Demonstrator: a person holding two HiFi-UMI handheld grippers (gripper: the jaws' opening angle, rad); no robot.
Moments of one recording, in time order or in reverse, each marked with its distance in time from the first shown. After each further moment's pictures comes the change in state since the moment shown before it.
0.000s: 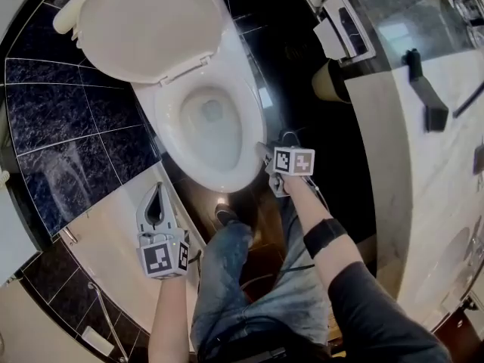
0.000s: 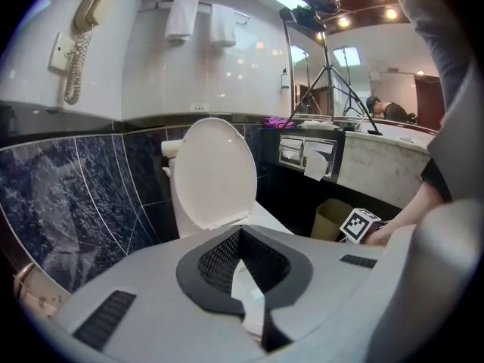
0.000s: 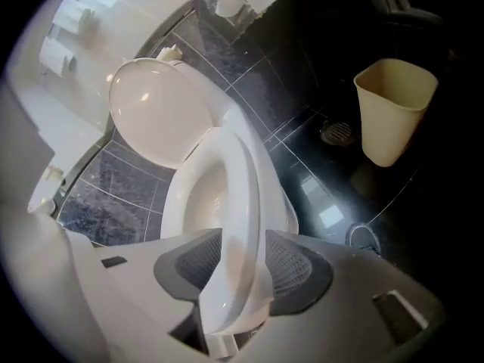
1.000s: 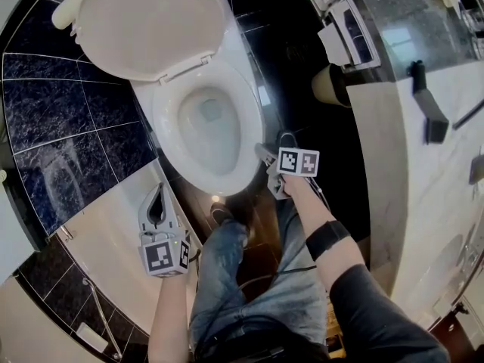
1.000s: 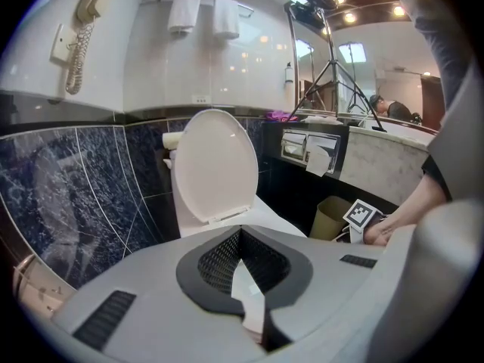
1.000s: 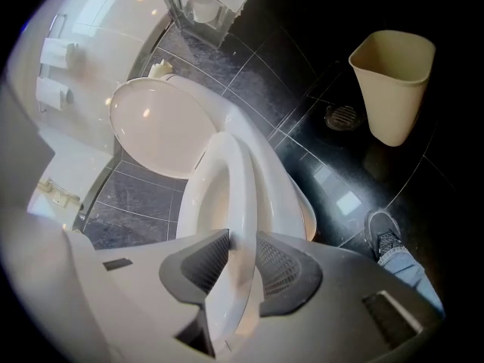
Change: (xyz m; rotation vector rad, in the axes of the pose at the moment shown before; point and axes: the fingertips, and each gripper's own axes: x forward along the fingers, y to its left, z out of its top) left arm 0.009 -0.005 -0.015 -0.027 0.042 0.008; right arm -0.006 0.017 0.011 0.098 0.003 0.136
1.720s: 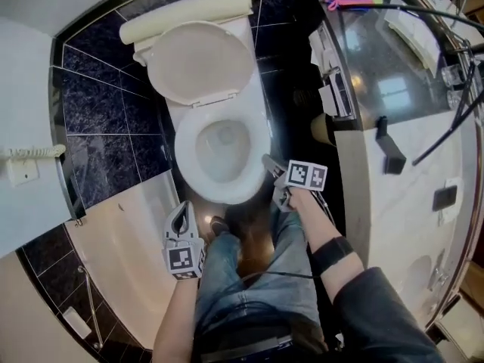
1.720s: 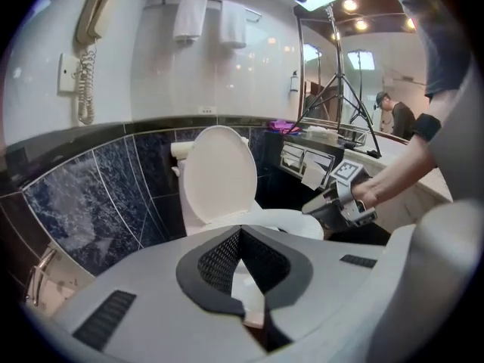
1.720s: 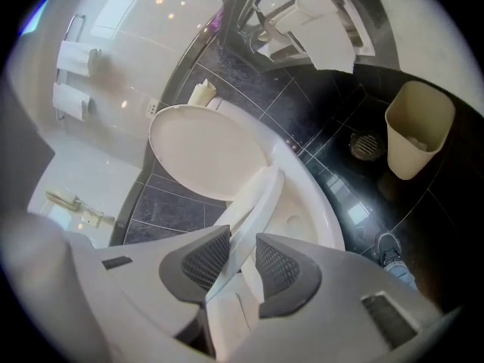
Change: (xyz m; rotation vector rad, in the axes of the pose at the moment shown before) left arm -0.073 -0.012 0.043 -0.046 0.070 0.007; right arm -0.091 0.148 0.087 -0.057 -0.011 0.061
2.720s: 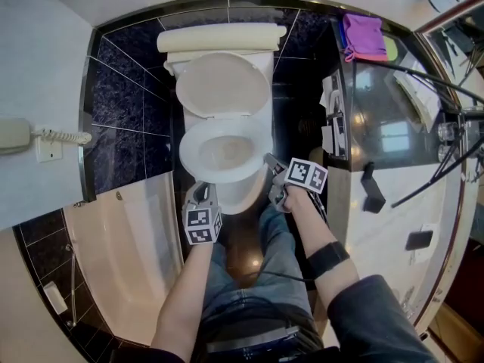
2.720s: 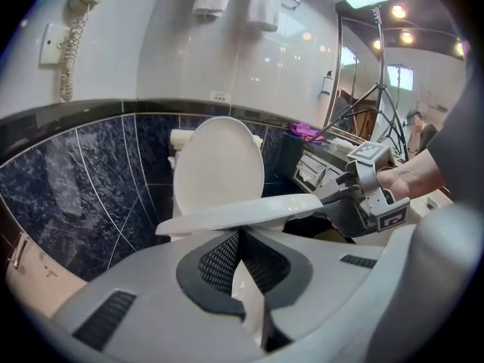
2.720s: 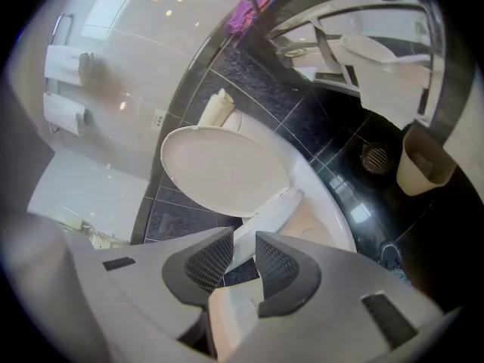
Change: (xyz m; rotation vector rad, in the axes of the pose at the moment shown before) left arm 0.088 -0.016 0.066 -0.223 0.024 0.029; right arm -0.009 0.083 0.091 0.000 0.029 -0.009
